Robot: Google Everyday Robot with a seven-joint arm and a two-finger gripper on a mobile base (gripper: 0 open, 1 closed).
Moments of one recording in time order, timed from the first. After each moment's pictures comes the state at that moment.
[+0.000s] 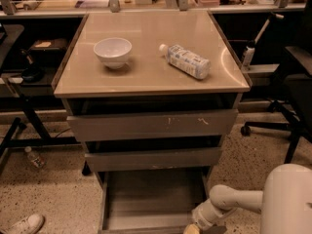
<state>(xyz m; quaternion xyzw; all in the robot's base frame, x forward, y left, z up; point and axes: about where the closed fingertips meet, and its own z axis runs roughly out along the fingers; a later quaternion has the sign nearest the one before) 0.398 -0.132 0.207 -0.43 0.85 0.29 0.06</state>
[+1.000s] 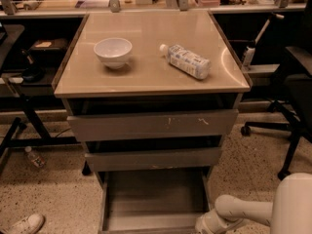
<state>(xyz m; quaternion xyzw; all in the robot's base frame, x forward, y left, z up) 0.353 -0.142 0.198 -0.39 0.86 0.32 0.04</state>
